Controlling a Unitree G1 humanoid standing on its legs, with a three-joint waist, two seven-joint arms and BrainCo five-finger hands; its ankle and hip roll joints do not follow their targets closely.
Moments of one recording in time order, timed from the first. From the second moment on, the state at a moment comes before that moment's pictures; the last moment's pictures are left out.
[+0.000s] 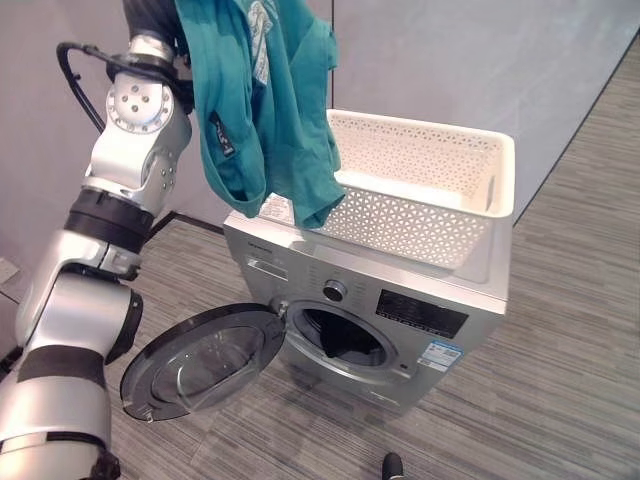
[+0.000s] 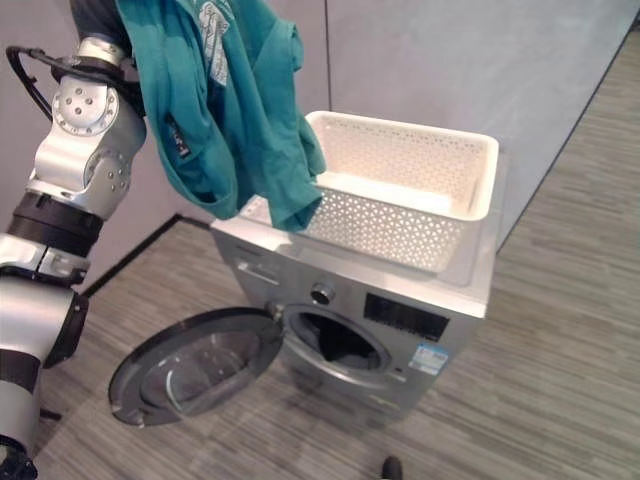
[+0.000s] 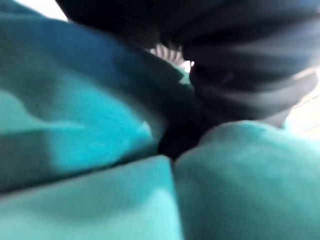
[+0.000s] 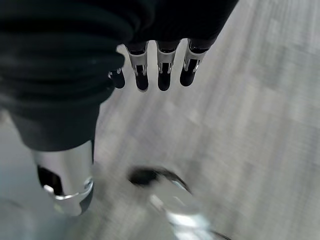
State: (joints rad) left arm -1.19 0.70 -0.38 0.47 -0.72 -0.20 0.31; right arm -0.01 -0.38 0.16 1.40 0.24 0.09 0.03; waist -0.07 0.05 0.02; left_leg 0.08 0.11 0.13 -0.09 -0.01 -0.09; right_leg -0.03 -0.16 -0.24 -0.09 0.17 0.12
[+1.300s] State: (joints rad) left arm 0.26 0.24 0.02 0.28 -0.45 -0.13 0.16; right arm 0.06 -0.30 0.26 1.30 -0.02 0.06 0.06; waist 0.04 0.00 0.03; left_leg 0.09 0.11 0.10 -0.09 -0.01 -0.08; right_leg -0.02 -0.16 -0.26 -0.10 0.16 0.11
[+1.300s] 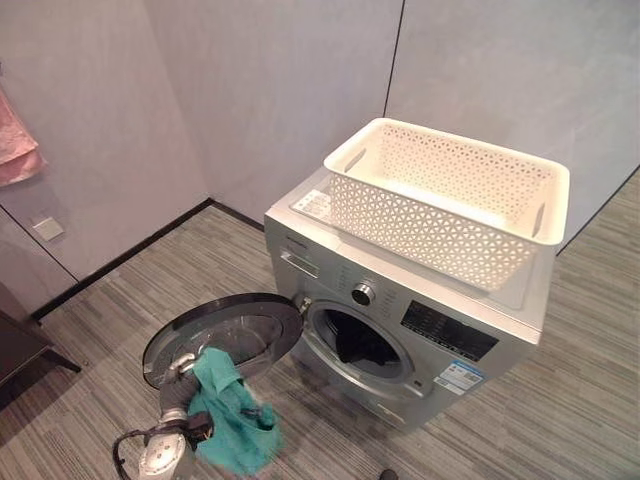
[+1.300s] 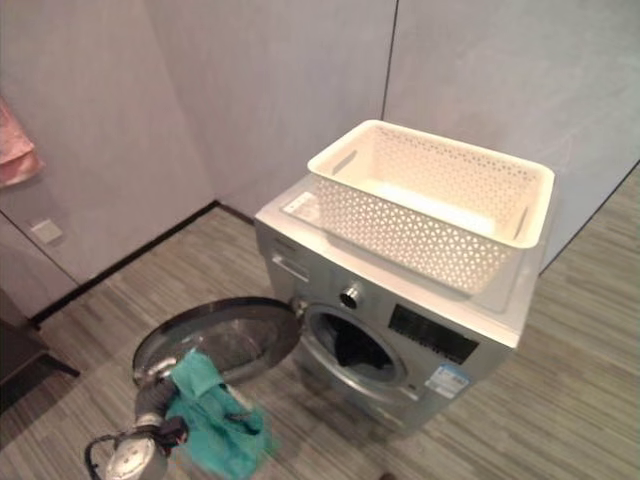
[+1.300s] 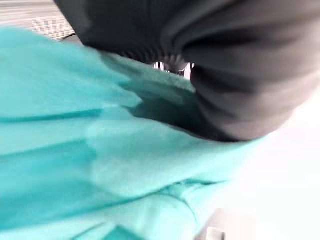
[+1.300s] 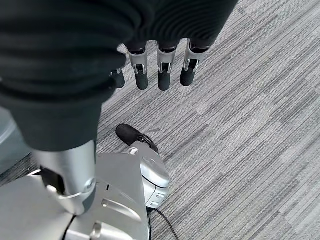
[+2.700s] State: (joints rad) left arm -0.76 0.03 -0.34 1.04 -0.76 -0.18 0.27; right arm -0.29 -0.25 0.57 1.19 0.06 0.02 -0.16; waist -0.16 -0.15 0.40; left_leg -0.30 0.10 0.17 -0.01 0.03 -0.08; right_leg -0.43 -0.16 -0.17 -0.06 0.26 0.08
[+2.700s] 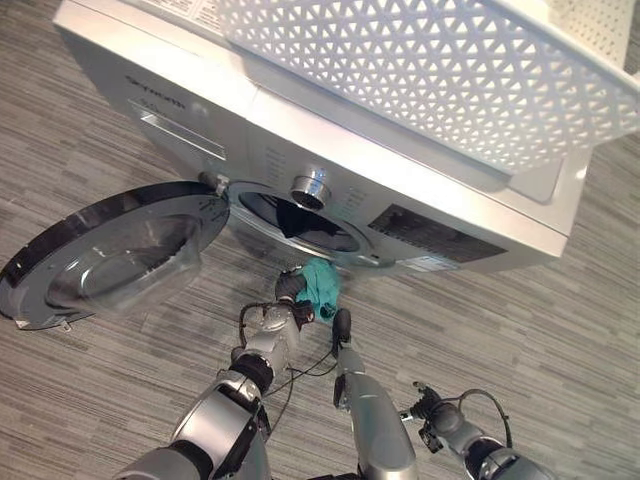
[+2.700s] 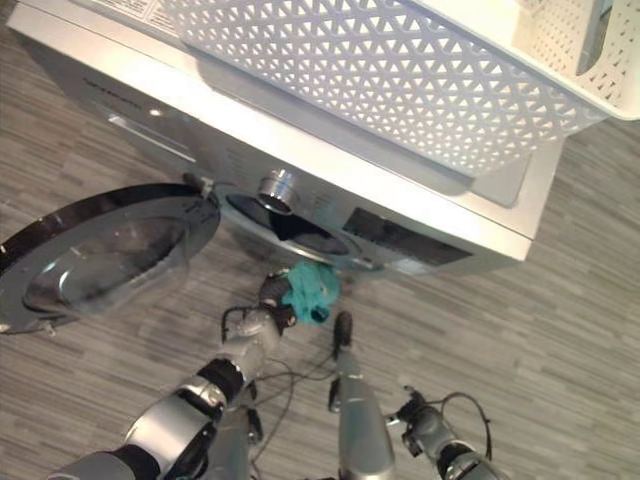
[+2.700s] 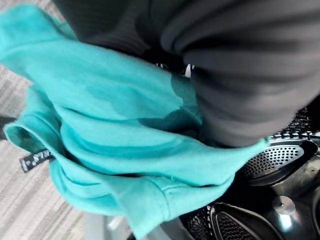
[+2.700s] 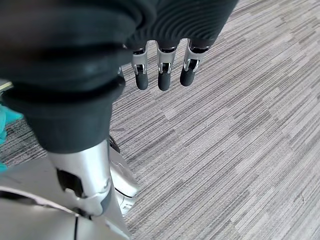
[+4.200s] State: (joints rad) left arm -1.44 0.22 -0.14 0.79 -1.29 -0.52 0.39; right arm -0.29 -0.36 0.53 0.74 0.06 -0.07 -0.24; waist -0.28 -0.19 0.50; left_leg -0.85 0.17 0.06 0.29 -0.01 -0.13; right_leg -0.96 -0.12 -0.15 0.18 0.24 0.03
